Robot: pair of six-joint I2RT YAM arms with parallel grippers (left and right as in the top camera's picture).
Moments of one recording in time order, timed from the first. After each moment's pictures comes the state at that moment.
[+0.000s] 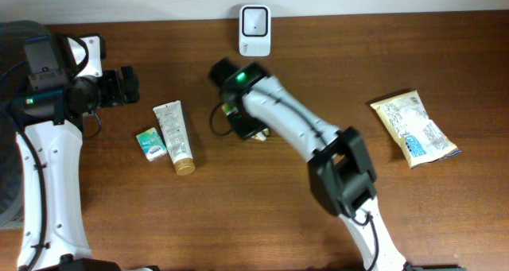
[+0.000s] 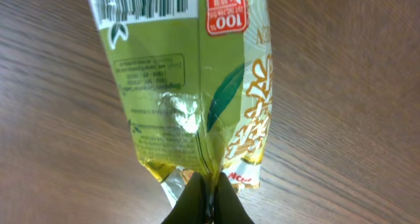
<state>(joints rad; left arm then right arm) 0.21 1.53 1.54 -0.89 0.17 0.06 0.68 2.35 2.10 -1.29 0.15 0.16</state>
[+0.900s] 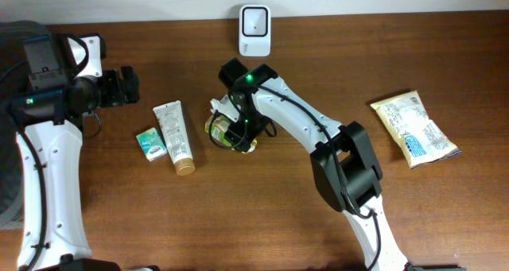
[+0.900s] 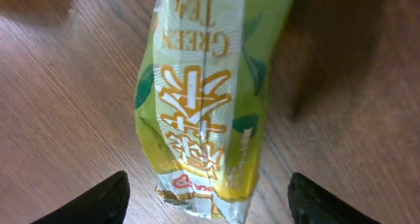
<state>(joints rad) 0.21 1.53 1.54 -0.89 0.17 0.06 0.62 2.35 2.00 -1.19 -0.20 -0.33</state>
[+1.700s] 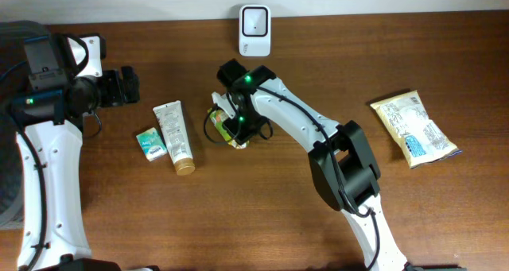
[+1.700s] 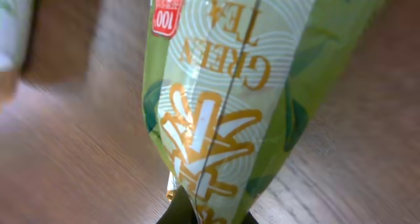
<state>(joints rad) 0.21 1.53 1.54 -0.89 0.17 0.06 0.62 2.36 2.03 -1.15 -0.25 -0.08</state>
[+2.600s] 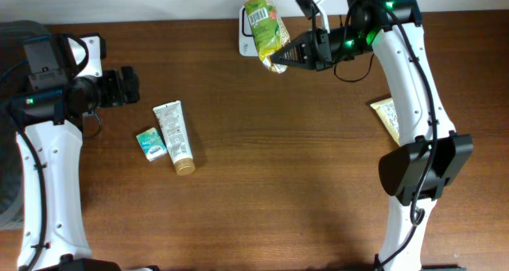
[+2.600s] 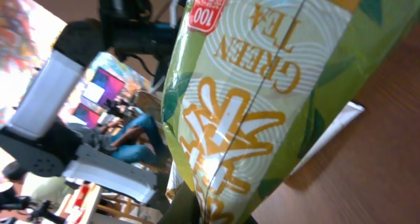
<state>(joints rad) 0.21 1.53 1.54 -0.89 0.17 0.07 0.14 2.18 2.32 -1.49 -1.41 -0.51</state>
